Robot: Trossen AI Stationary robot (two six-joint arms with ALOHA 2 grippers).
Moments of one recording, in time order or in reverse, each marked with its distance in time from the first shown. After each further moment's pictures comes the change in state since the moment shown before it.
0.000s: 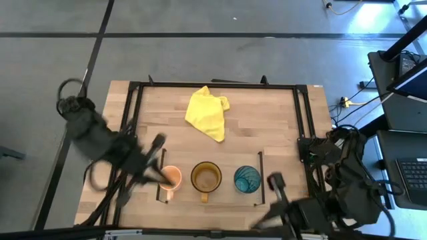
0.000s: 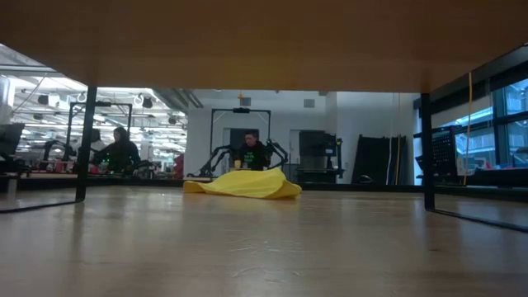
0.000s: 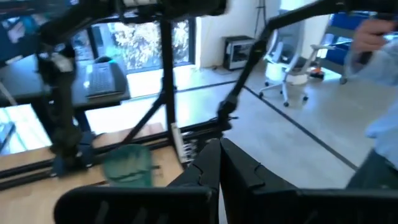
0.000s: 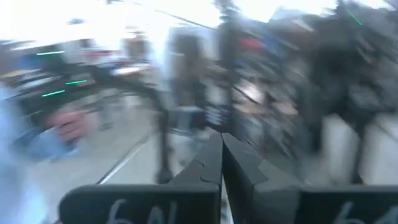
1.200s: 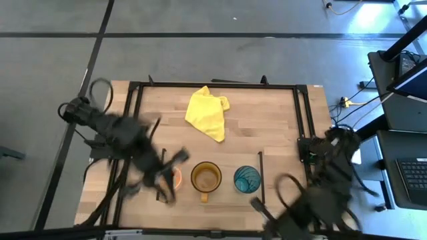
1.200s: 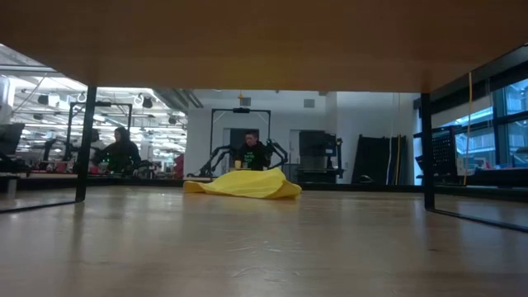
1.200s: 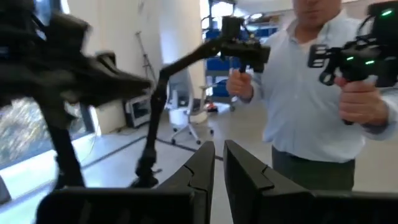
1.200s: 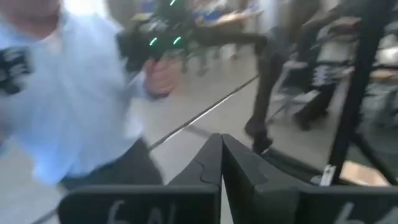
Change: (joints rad) left arm 0.205 -0.060 -0.363 0.557 0.713 0.165; right arm -0.079 0.020 -0.011 -0.167 -0.546 0.080
